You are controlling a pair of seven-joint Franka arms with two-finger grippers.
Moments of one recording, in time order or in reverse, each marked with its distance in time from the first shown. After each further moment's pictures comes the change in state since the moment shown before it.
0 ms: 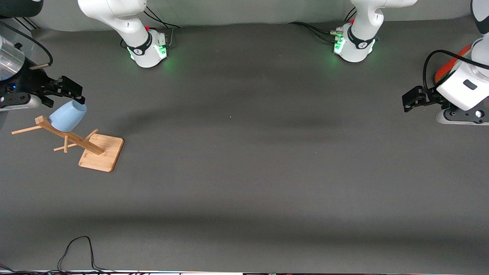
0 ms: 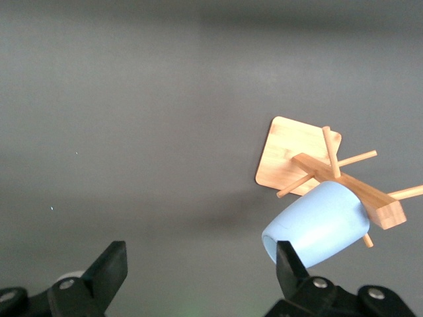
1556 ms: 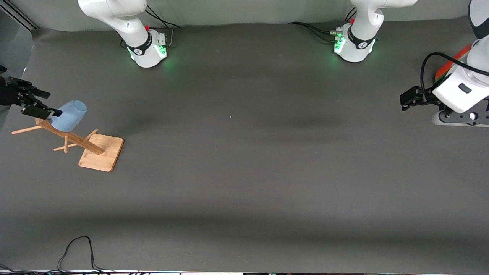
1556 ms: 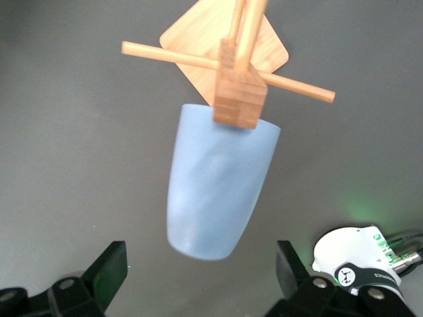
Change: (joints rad) left arm -0.001 0.013 0.000 0.000 0.001 -0.032 0.000; right arm -0.046 0.085 -0.290 -0.128 0.179 -0.055 0.574
